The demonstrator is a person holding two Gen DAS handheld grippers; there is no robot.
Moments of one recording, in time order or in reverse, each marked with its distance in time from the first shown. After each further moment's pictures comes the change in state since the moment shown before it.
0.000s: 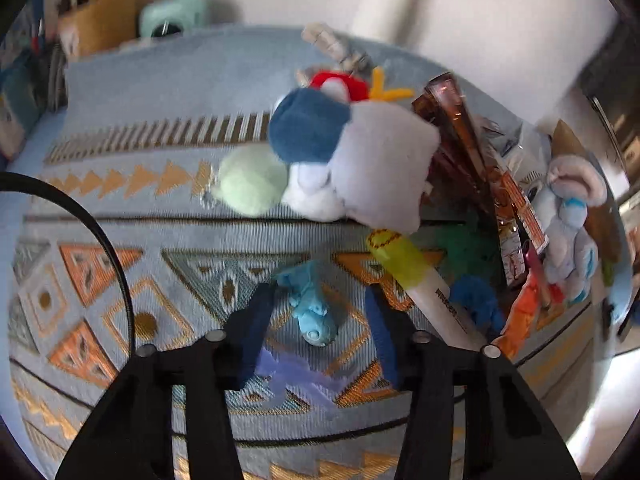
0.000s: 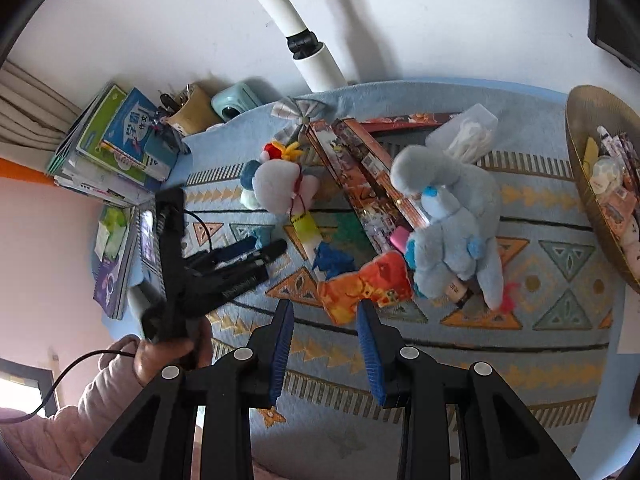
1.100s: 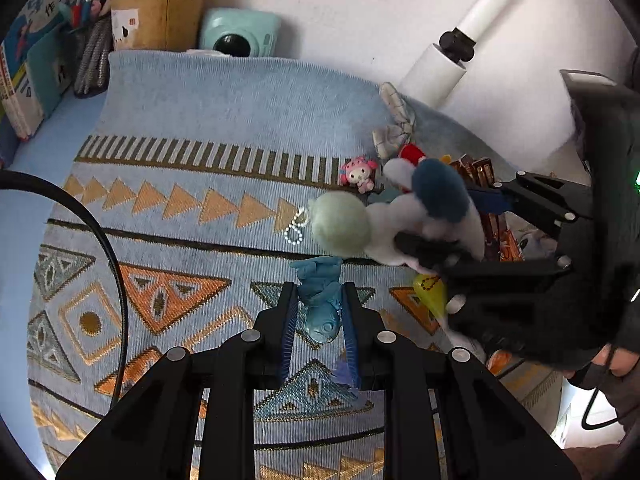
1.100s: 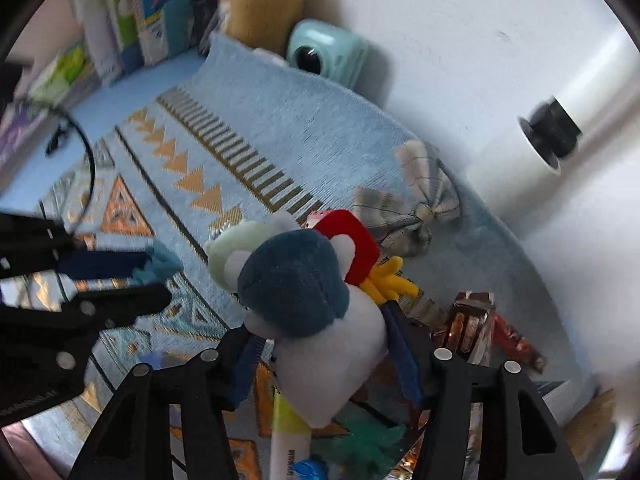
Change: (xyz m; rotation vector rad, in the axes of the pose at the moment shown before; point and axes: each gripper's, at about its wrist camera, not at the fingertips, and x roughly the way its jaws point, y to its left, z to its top) left arm -0.017 0.055 0.022 -0.125 -0.034 -0.106; right arm 0.165 0.098 0.088 -0.634 0.010 -0.304
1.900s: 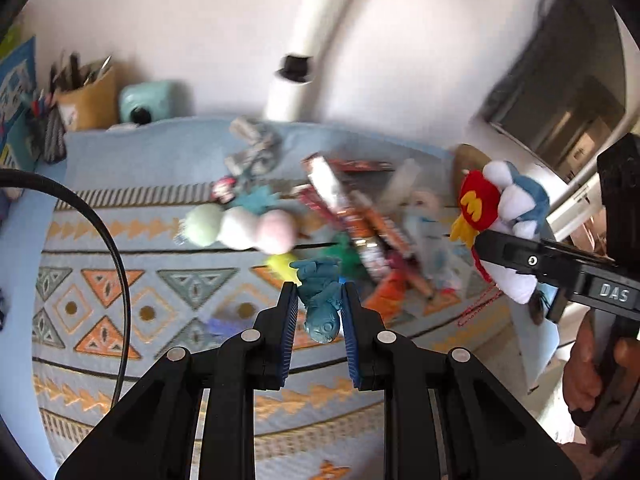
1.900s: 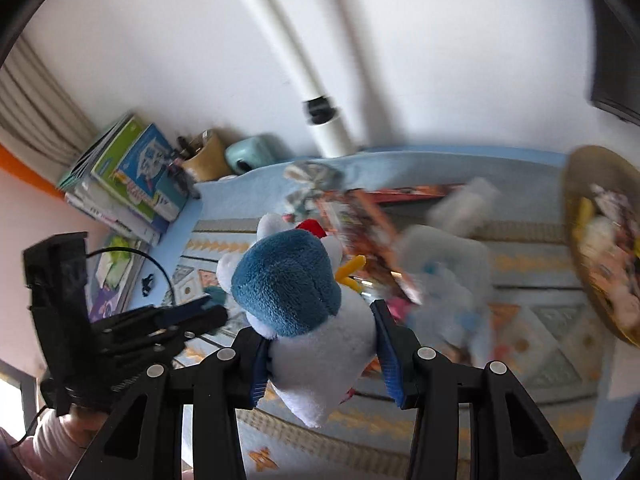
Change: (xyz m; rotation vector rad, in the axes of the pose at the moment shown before) left arm -0.092 -0.098 -0.032 0.184 -0.063 -0.097; right arm -0.176 -0.087 -0.153 0.633 -0.225 0.213
